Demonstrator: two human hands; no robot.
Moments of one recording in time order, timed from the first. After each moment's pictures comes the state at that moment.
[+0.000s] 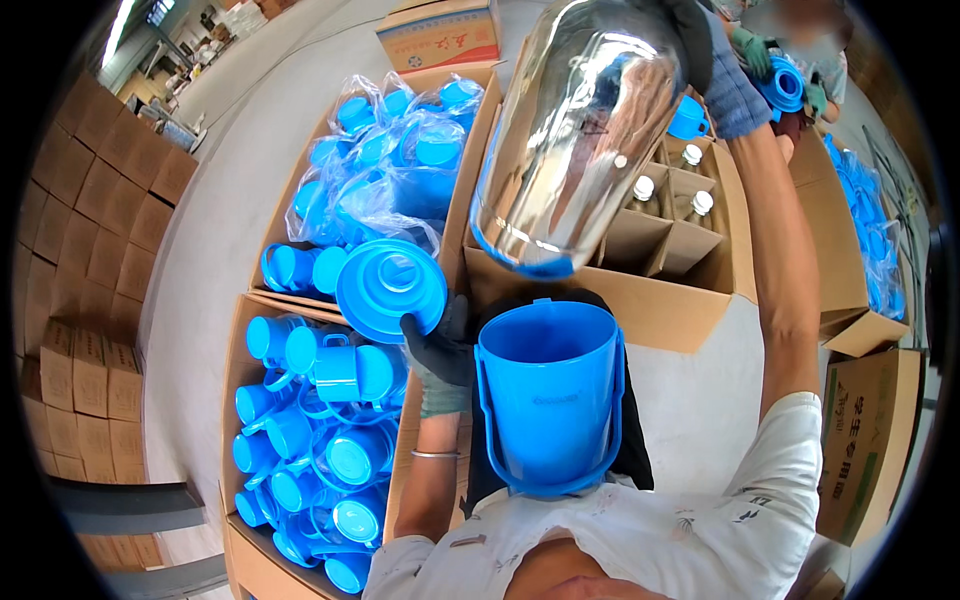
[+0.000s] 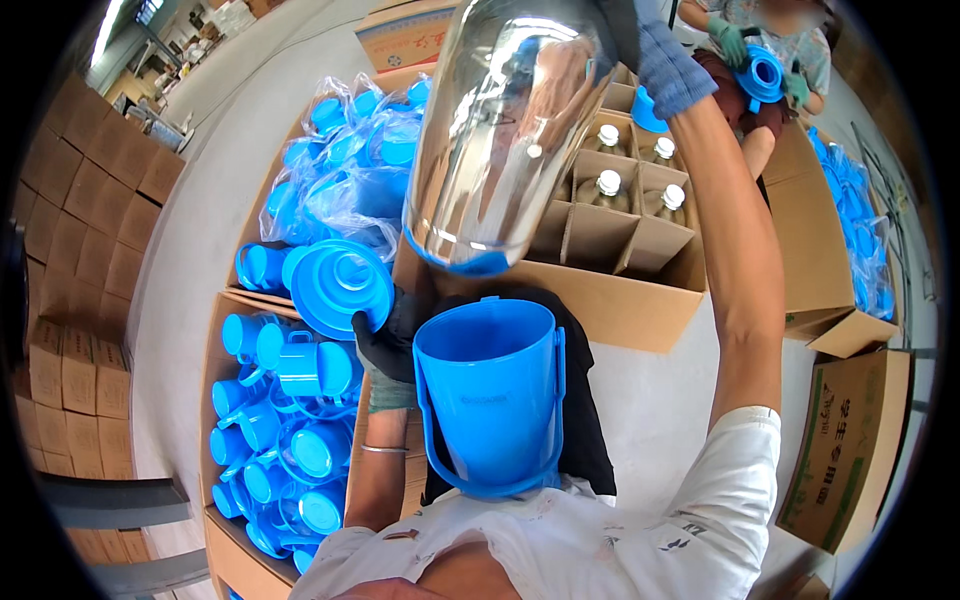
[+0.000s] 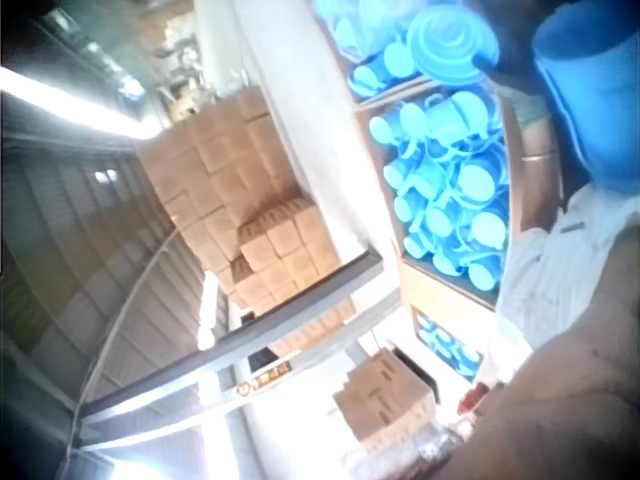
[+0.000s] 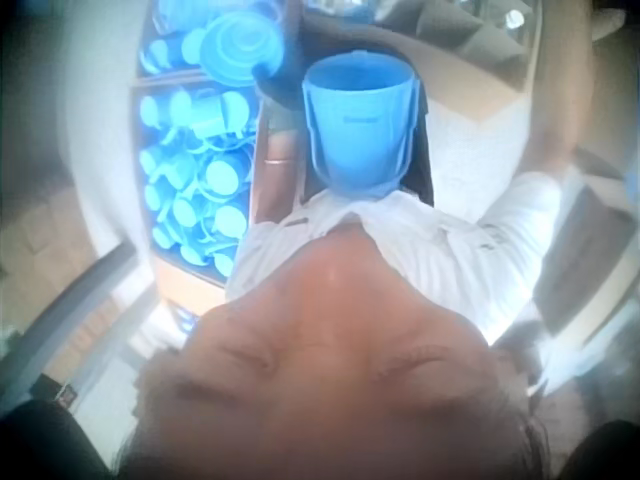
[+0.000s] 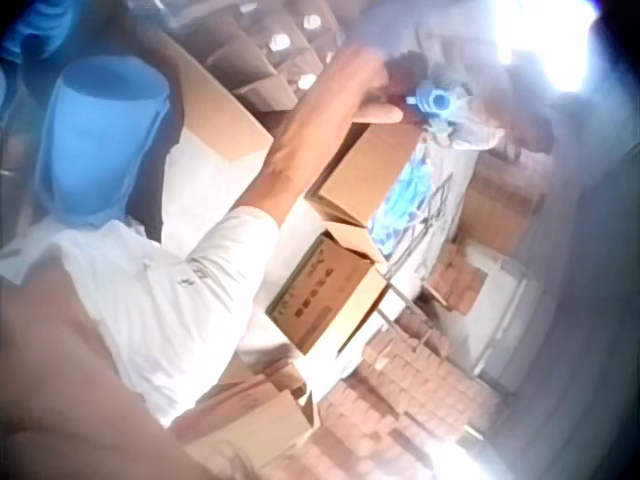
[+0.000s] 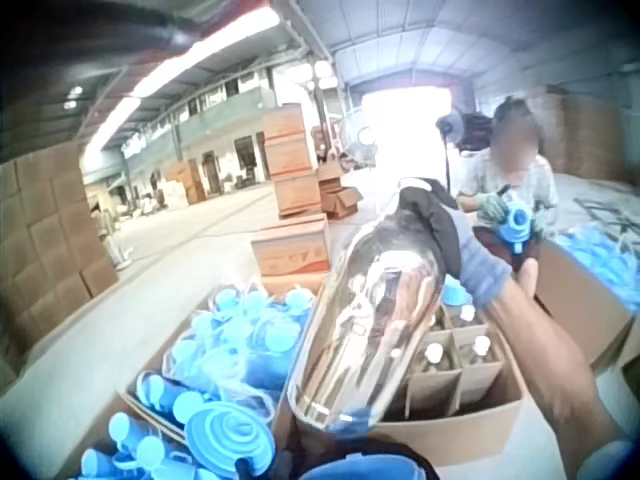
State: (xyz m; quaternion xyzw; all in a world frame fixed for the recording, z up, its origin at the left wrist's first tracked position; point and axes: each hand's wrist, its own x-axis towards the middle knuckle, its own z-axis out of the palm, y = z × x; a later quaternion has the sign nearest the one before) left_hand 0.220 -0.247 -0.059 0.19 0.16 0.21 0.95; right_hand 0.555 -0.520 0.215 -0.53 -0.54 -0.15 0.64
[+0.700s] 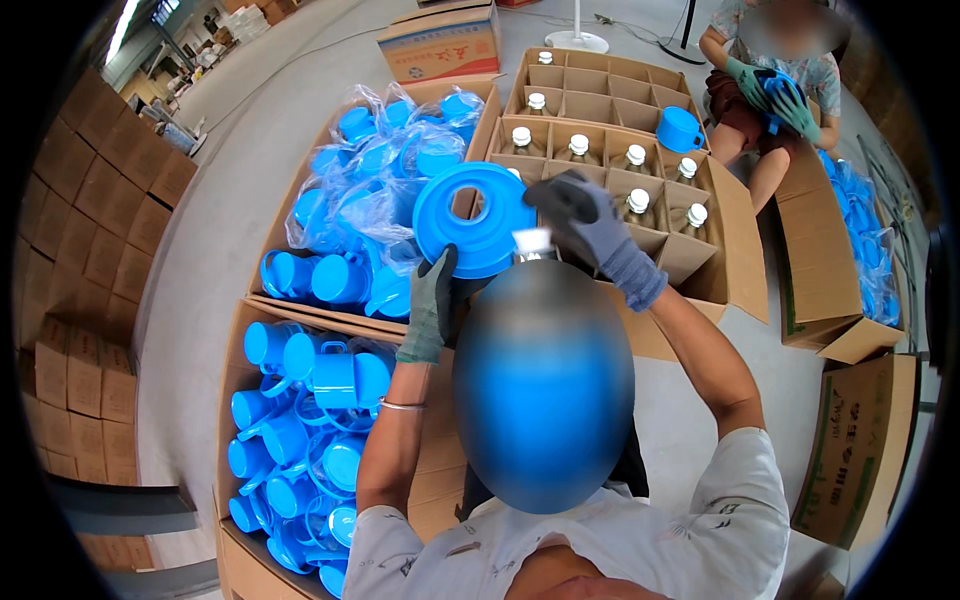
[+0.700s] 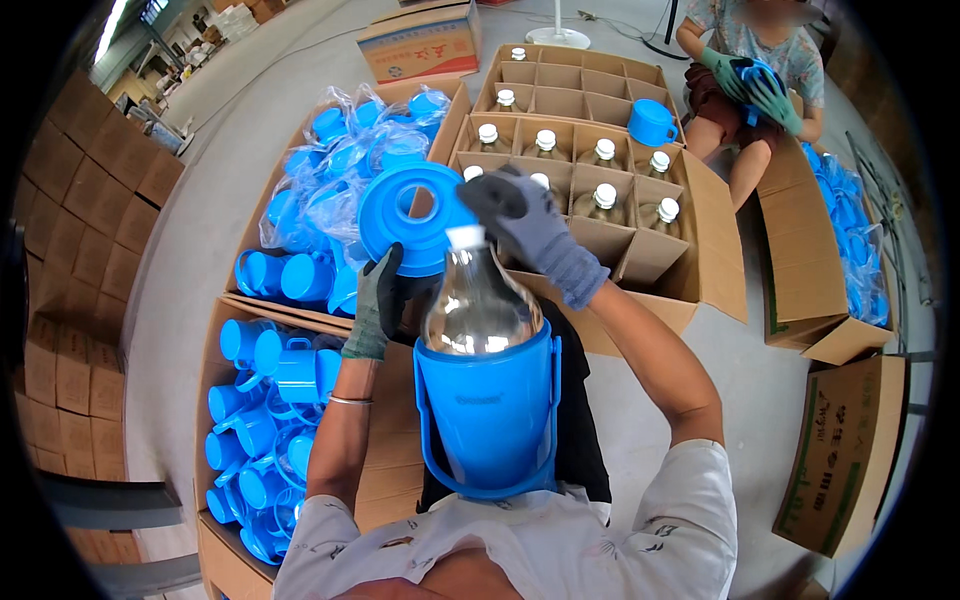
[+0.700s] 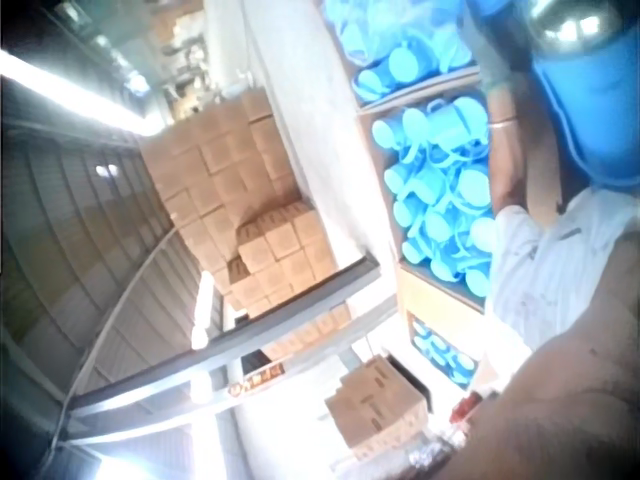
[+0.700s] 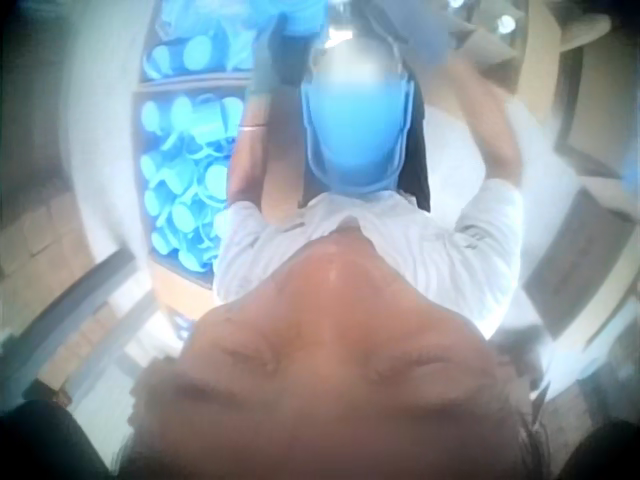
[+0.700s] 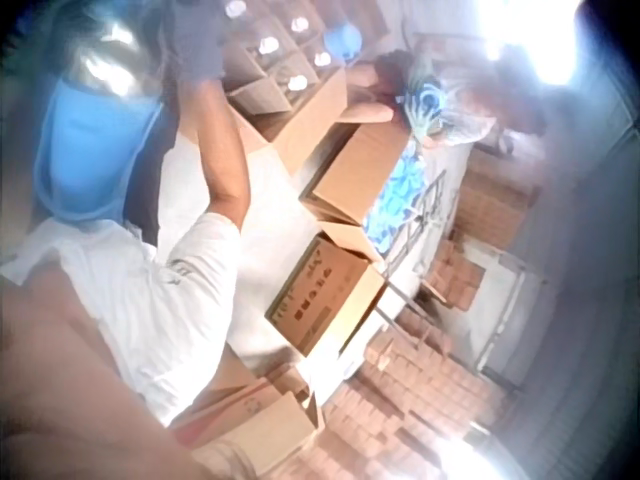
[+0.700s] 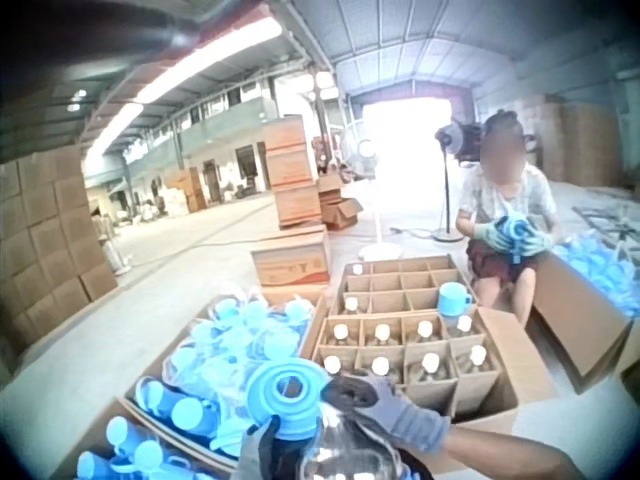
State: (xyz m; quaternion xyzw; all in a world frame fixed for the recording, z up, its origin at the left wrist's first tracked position) left_hand 0.289 -0.226 0.016 0.50 0.13 0.06 0.86; right_hand 0.396 -0.454 0.069 -0.75 -0.40 -0.15 0.50
